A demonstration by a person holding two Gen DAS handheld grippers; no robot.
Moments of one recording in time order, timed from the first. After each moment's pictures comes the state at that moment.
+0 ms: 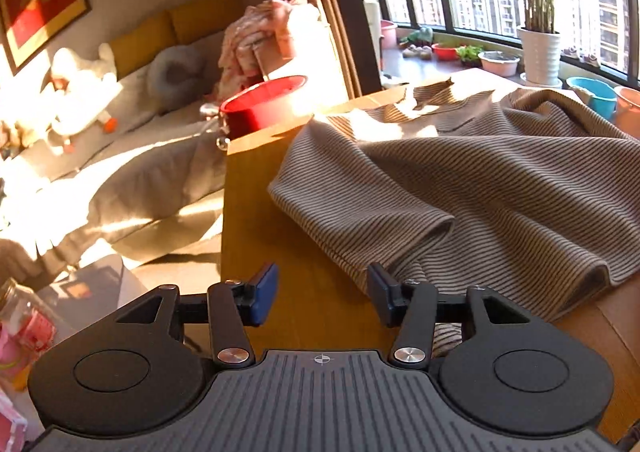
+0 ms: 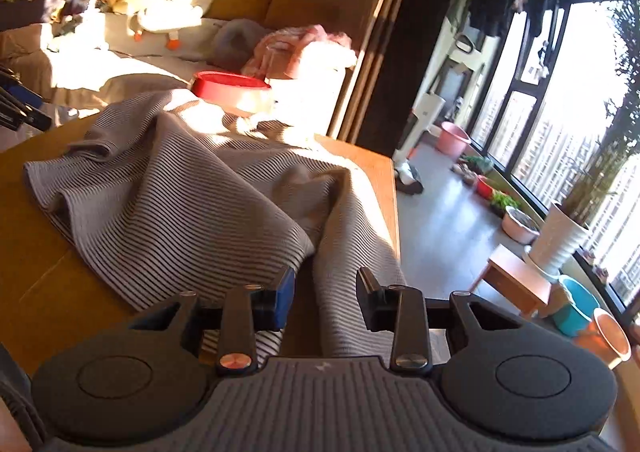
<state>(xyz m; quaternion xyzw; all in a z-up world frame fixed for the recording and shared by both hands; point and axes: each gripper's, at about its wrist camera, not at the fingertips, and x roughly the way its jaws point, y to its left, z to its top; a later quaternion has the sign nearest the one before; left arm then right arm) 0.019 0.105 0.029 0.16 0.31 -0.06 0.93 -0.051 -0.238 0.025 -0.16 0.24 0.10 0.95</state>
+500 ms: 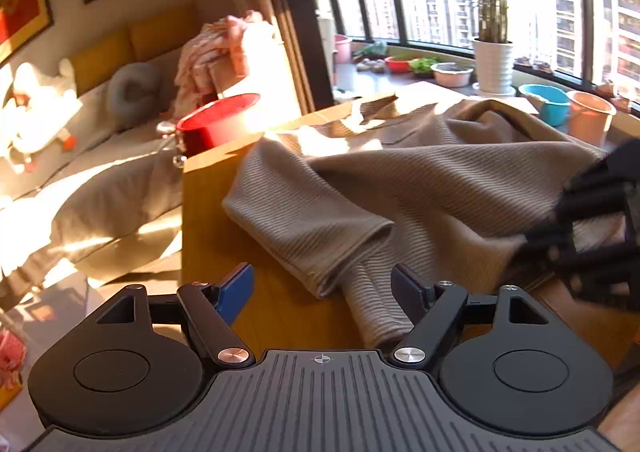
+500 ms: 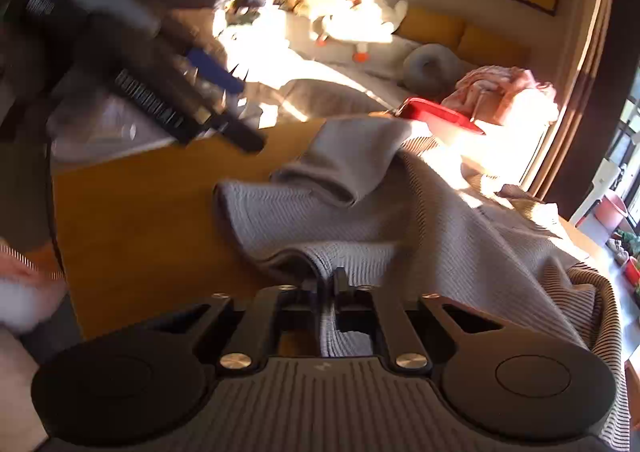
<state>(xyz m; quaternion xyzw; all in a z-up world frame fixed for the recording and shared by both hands) -0.007 0.102 0.038 0.15 0.30 -0.15 0.93 -0.021 -0.097 0.008 -0.19 0.22 0.33 0.90</state>
